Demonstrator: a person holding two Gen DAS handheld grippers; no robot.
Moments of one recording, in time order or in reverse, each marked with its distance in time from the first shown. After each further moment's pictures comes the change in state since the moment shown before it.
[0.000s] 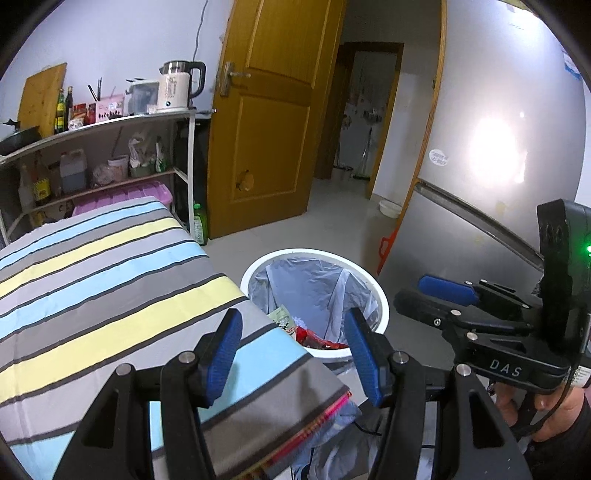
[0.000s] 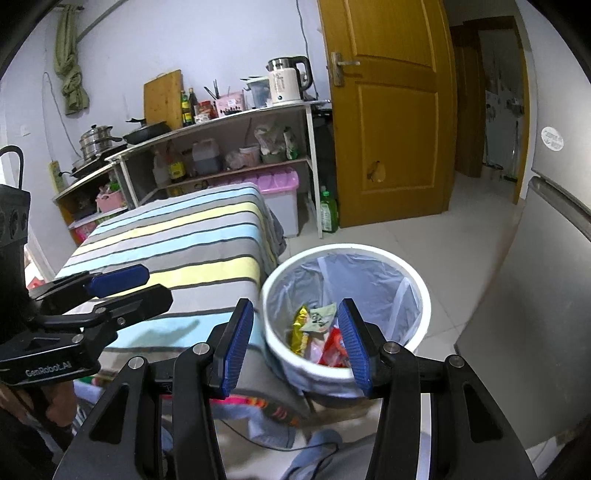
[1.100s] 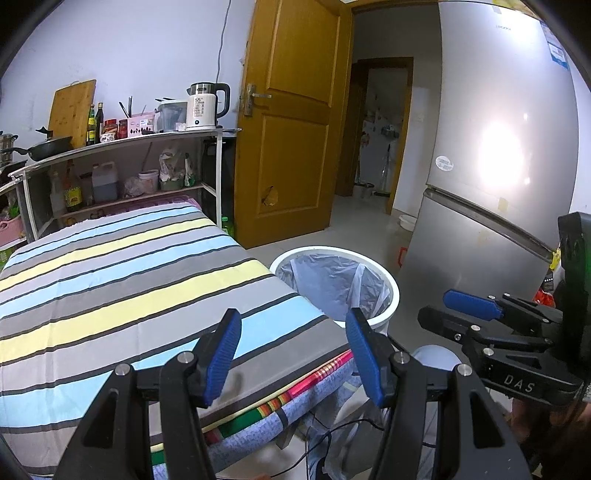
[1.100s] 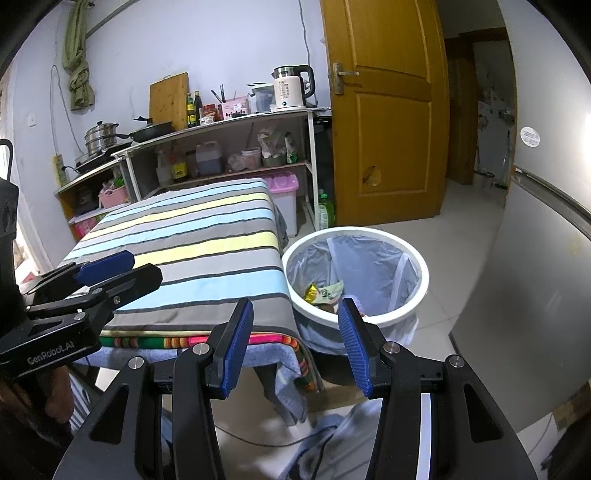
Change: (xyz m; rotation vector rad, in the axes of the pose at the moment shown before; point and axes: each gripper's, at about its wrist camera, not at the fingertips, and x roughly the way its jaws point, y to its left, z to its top) left arm -0.046 -0.008 -0.046 0.002 -0.081 0.104; right arm -0.037 0.028 -0.052 -0.012 -0.032 -0.036
